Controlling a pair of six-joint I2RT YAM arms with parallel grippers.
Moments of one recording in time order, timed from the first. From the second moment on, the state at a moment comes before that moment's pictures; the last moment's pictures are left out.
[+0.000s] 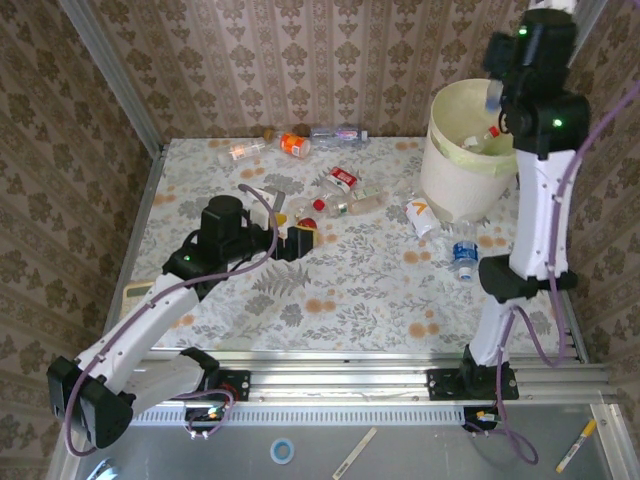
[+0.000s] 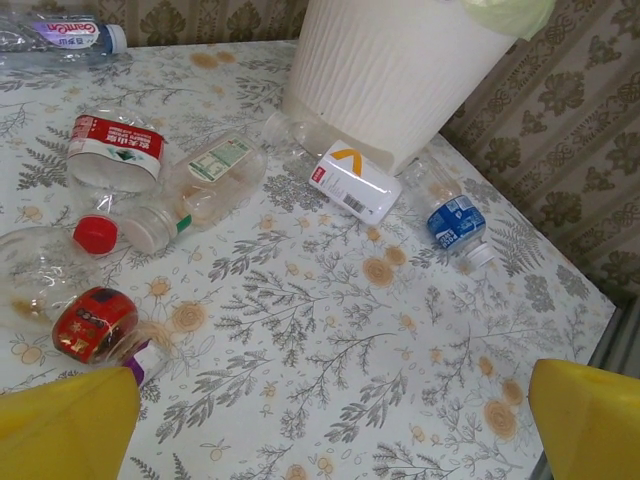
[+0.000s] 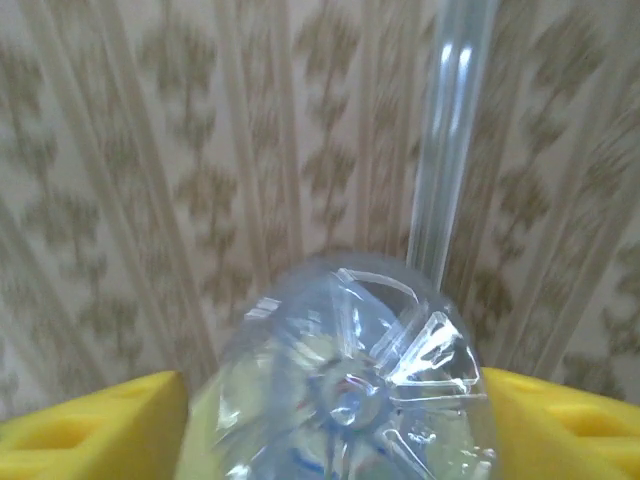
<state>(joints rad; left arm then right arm) -0.58 1.03 0.89 -0.28 0.39 -0.25 0.08 1.94 2.85 -1.17 0.51 0.11</state>
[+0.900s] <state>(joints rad) -0.54 1.02 0.88 -0.30 0.42 -0.28 0.08 1.24 1.58 -1.34 0.13 0.46</state>
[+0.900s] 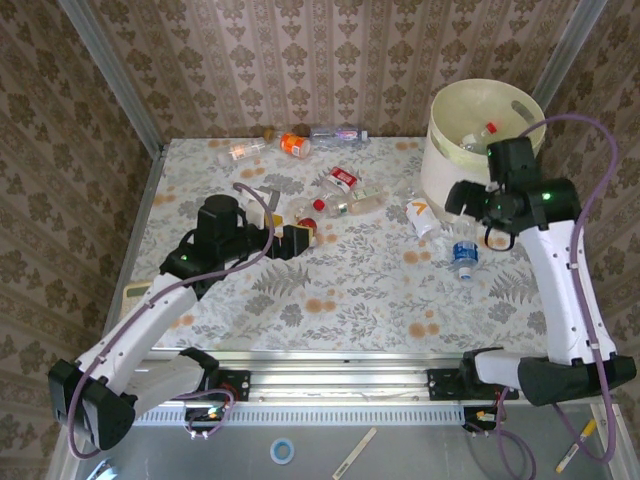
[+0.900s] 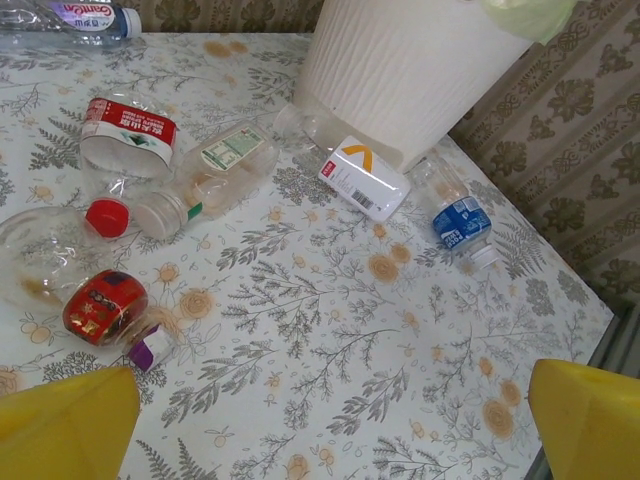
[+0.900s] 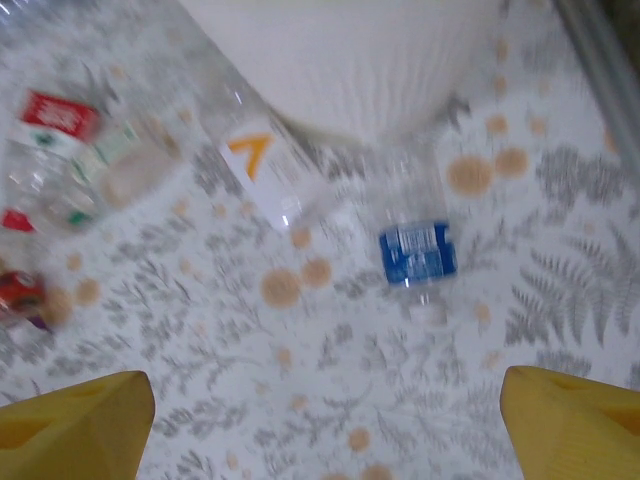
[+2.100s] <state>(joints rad) -0.52 0.98 0.91 -0.35 0.42 -0.28 -0.16 1.41 0.99 -0.72 0.00 0.16</state>
